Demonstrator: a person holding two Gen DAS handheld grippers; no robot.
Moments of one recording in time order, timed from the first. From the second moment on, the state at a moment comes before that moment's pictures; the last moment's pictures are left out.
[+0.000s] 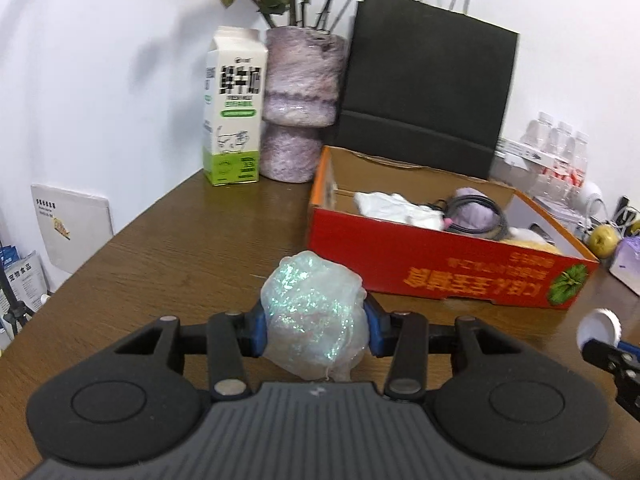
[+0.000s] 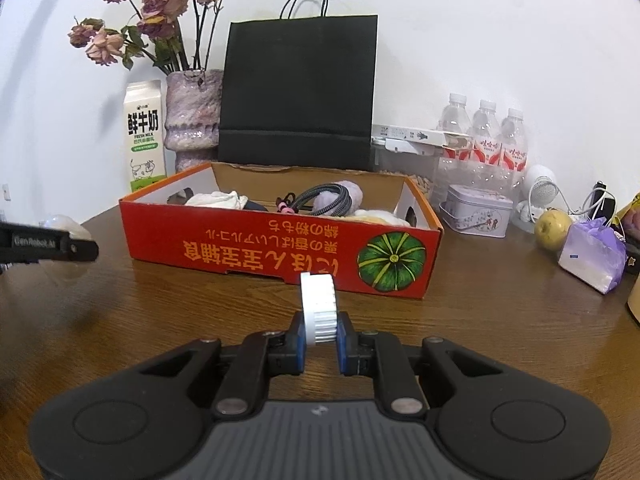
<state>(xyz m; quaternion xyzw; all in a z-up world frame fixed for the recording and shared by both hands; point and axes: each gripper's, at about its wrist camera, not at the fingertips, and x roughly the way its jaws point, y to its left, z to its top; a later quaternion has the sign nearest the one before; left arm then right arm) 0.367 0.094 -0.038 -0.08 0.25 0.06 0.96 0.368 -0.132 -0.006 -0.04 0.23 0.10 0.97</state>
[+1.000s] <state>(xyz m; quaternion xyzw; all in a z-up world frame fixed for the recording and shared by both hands) 0.341 0.023 -0.011 -0.10 0.20 0.07 0.97 0.357 -0.172 0.035 0.03 0.15 0.13 0.98</state>
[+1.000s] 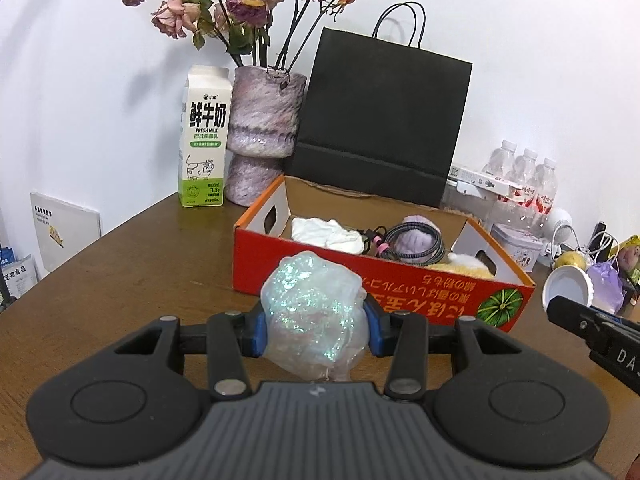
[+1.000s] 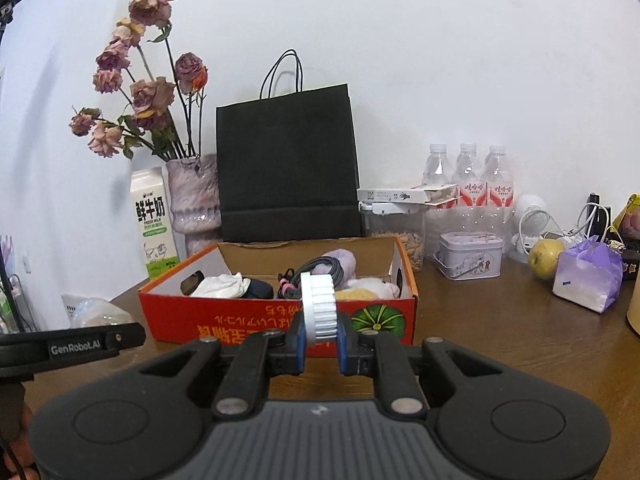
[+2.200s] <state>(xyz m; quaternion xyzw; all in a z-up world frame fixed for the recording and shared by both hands) 0.423 0.016 0.011 -0.10 0.15 0.05 0.98 0.447 -0.150 0.031 -0.01 0.13 0.12 0.98</state>
